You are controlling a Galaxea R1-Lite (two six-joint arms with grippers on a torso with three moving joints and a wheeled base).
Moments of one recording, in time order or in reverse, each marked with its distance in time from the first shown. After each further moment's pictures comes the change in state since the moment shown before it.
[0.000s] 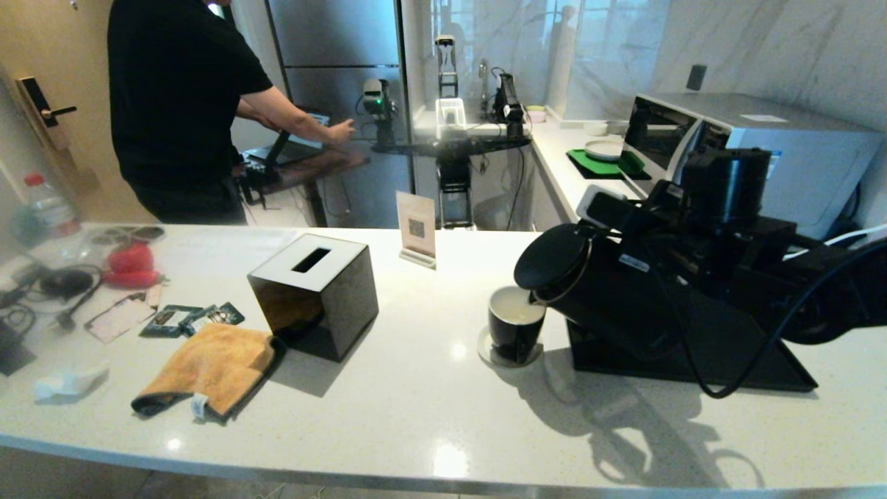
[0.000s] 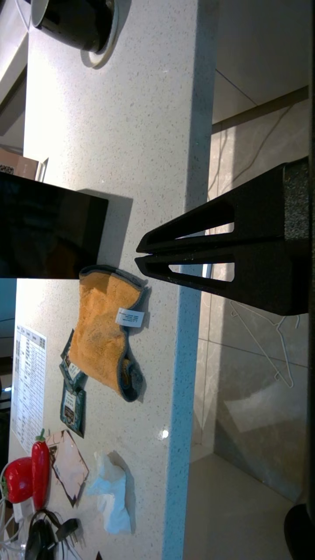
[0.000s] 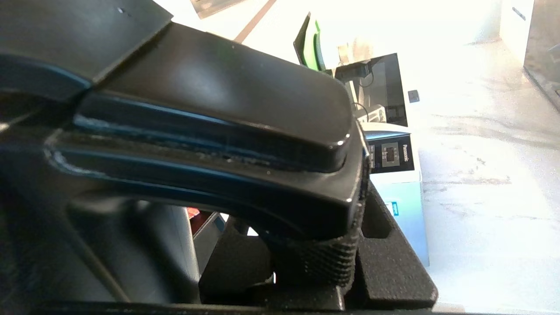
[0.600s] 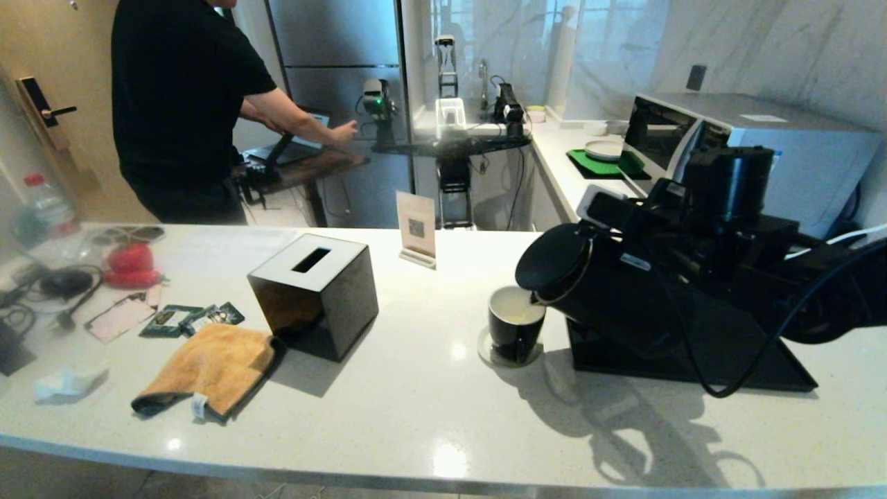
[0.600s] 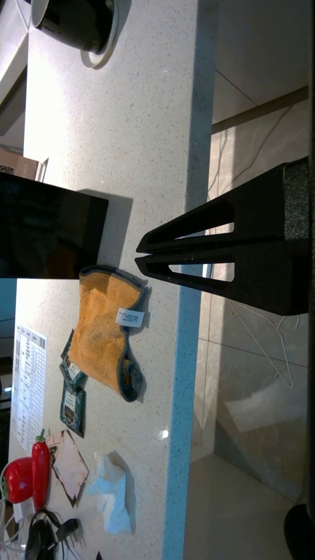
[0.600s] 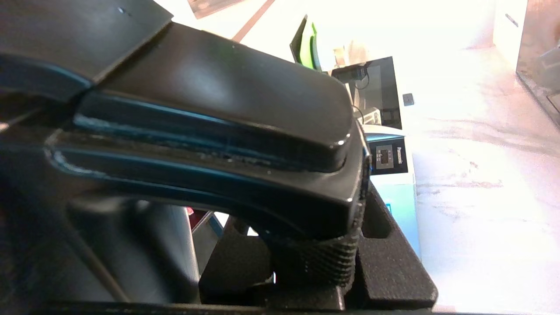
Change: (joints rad) left arm 0.000 0.000 0.000 0.000 0.000 0.000; right arm 0.000 -0.004 -0.001 -0.001 0.002 -0.022
